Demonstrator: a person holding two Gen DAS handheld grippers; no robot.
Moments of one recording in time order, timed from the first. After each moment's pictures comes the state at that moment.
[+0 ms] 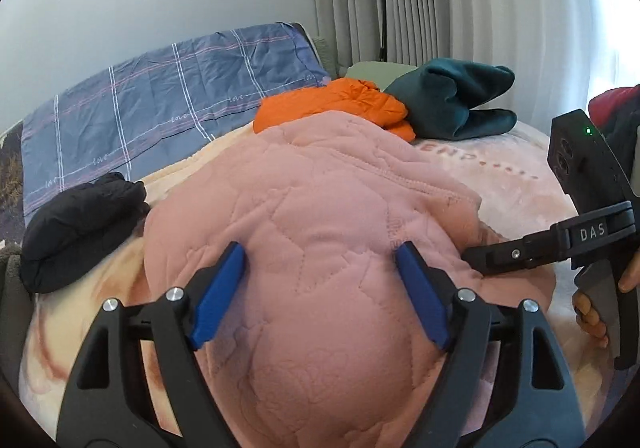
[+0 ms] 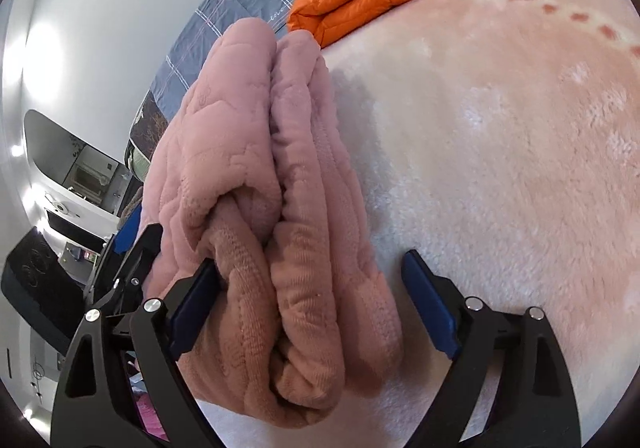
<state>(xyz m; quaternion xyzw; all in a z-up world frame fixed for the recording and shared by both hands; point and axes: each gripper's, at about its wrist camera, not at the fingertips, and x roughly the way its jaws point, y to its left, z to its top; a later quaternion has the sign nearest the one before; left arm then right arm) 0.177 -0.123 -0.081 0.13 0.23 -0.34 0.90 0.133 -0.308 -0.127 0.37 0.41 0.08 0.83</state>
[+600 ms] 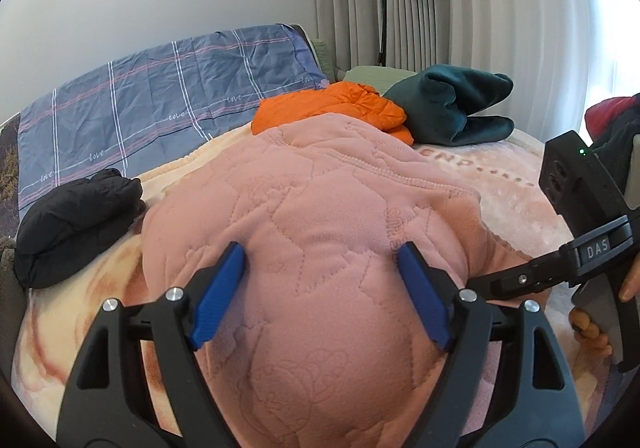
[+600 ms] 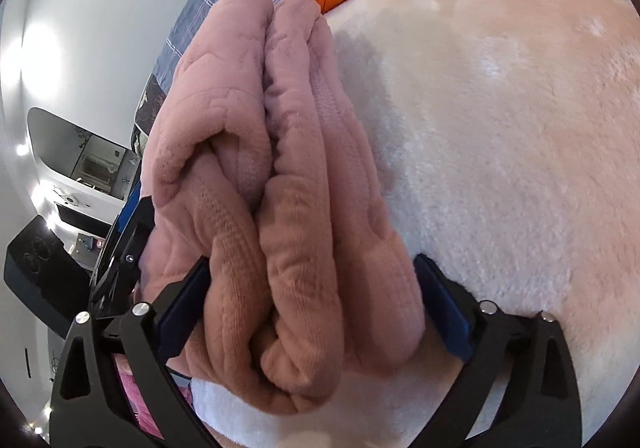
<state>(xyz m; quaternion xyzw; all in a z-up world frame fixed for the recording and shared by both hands) 0.178 -0.117 -0.077 0.12 0.24 -0.35 0.90 0.141 -0.311 -0.143 0.38 0.44 0.11 0.81</state>
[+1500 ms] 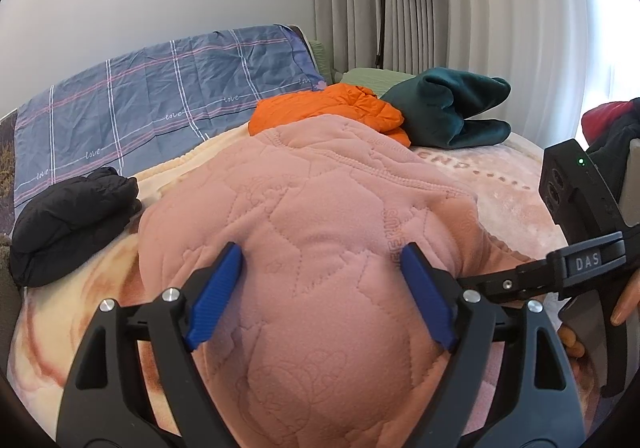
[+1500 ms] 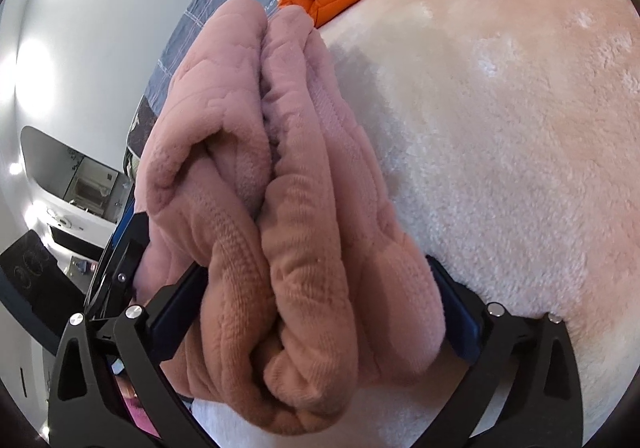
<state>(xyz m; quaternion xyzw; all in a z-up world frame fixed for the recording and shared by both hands) 0.180 -0.119 -0.077 0.11 0.24 -0.35 0.90 0.139 -0.293 -0.152 0.39 0.41 0.06 0.82</state>
